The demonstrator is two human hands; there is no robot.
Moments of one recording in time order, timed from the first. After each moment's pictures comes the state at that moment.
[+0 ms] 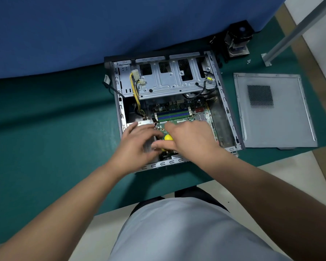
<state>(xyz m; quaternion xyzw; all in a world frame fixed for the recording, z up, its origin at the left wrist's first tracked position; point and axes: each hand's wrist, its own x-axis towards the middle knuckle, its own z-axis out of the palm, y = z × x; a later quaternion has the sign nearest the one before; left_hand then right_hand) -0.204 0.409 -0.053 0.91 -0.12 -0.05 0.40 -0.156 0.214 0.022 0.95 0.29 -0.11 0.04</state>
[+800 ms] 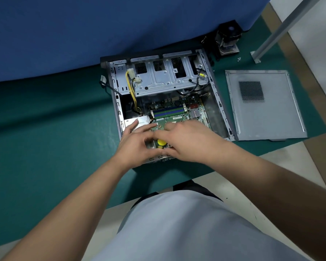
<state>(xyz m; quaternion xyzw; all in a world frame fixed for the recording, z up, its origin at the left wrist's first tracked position) -0.210 0.397 -0.053 0.92 -0.11 -0.06 0.38 -0.176 0.205 0.052 0.90 0.42 -0.13 0.02</state>
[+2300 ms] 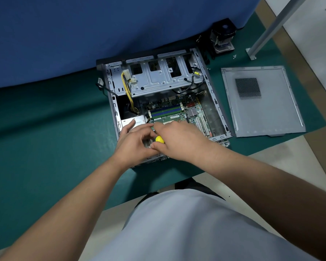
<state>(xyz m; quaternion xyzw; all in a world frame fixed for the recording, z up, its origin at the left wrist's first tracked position) -0.212 0.392 -0.047 0.91 -0.09 -0.08 0.39 -0.186 0.214 0.041 0.94 0.28 -0.16 -0.07</state>
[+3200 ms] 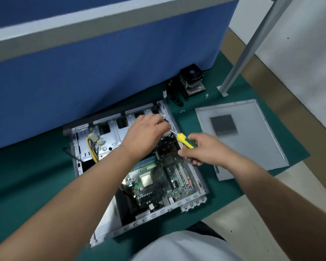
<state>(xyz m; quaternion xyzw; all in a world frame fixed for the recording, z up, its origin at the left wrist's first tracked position) -0.004 0.272 0.016 0.93 -0.34 0.06 0.14 -0.054 0.045 0.046 0.84 -0.05 -0.32 -0.45</state>
